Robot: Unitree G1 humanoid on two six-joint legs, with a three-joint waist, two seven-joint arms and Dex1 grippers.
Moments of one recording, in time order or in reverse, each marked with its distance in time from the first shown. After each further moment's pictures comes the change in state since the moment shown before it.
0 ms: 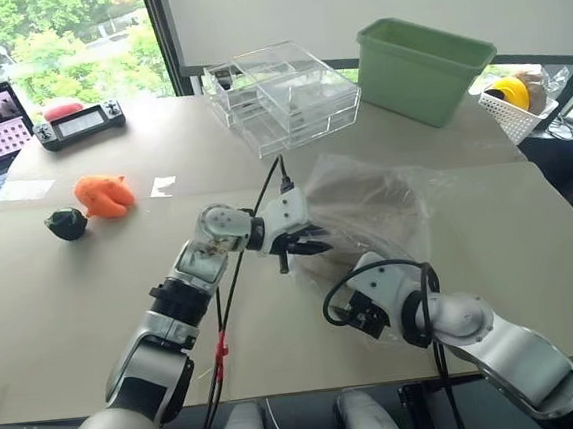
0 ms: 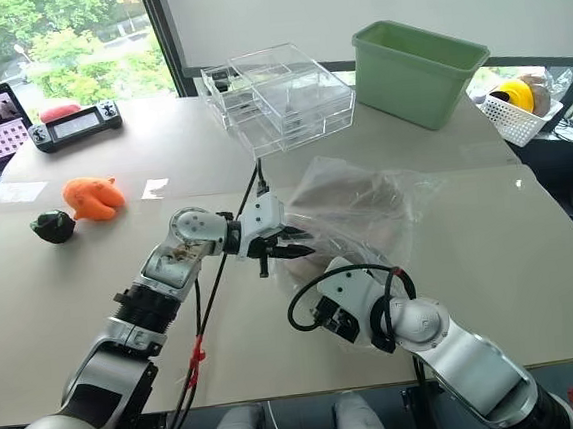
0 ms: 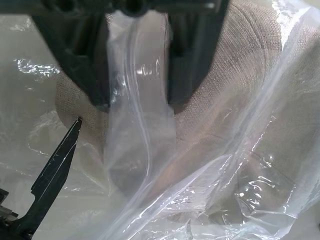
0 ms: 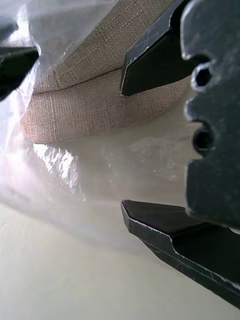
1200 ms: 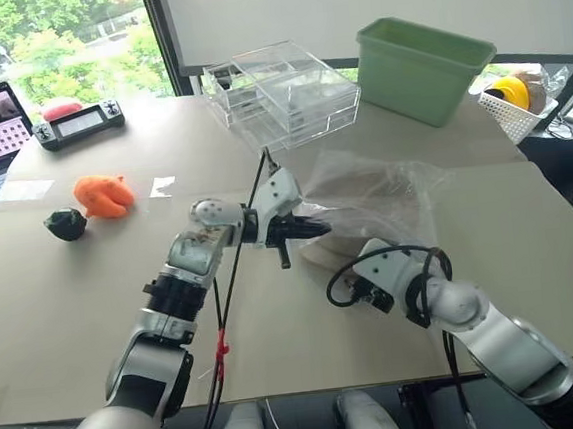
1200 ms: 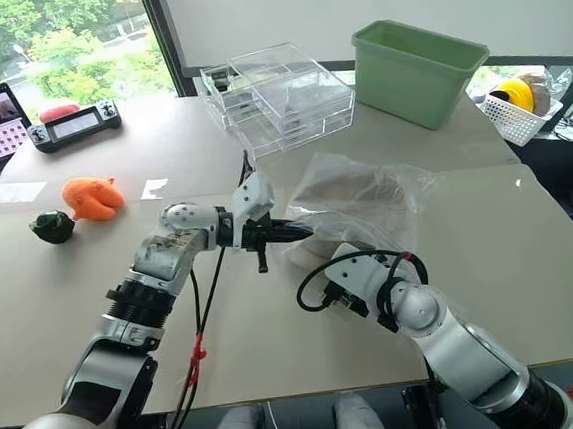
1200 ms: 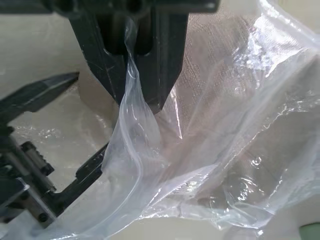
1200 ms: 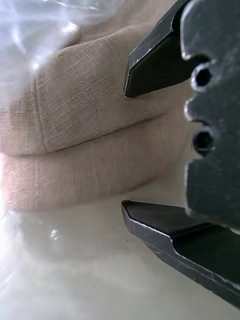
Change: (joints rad) left arm -0.015 0.001 0.097 -0.074 -0.159 0.247 0.003; right arm -0.056 -0.044 0.104 0.120 -0.288 -0.093 -0.041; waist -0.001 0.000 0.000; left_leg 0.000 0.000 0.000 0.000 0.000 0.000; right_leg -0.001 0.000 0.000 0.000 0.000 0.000
